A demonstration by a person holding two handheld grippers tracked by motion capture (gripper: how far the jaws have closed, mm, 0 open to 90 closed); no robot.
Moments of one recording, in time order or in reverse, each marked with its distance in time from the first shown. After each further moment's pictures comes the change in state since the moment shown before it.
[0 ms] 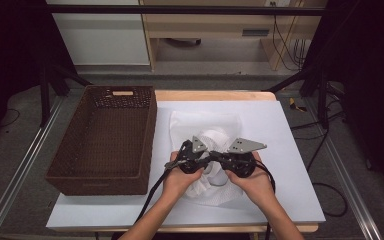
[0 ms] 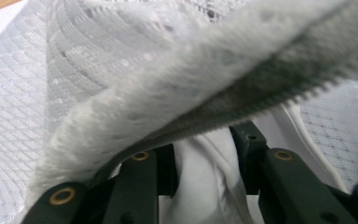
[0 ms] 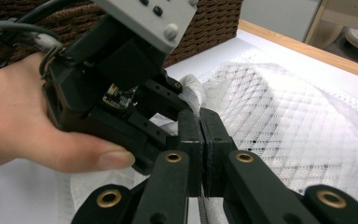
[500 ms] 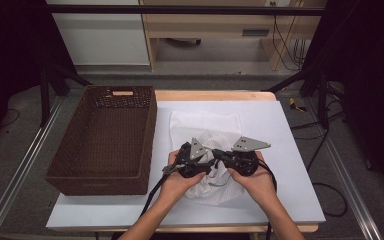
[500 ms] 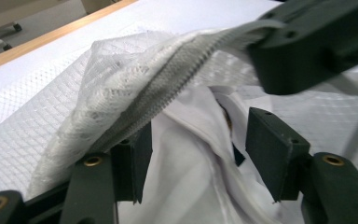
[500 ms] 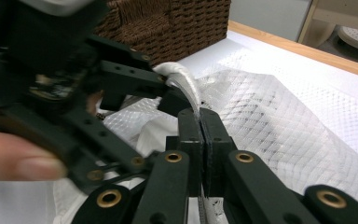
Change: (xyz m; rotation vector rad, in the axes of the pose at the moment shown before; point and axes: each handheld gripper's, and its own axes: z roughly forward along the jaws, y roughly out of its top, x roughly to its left) left arm -0.012 0.001 -0.025 -0.127 -0.003 0.056; right arm -0.009 -0.004 -0.003 -0.020 -0.015 0.037
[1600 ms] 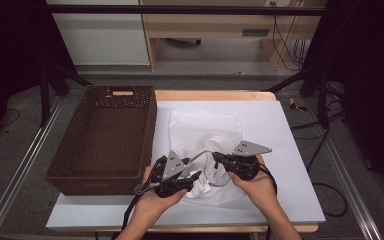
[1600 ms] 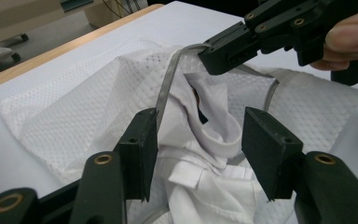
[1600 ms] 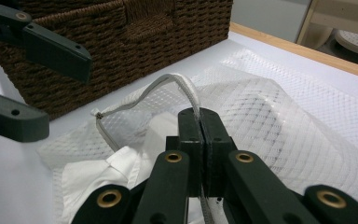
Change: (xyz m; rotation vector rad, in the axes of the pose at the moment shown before) left arm -0.015 -0.006 -0.095 -0.030 -0.003 0.002; right arm 0.008 -0.006 -0.005 -0.011 -0.007 -0.011
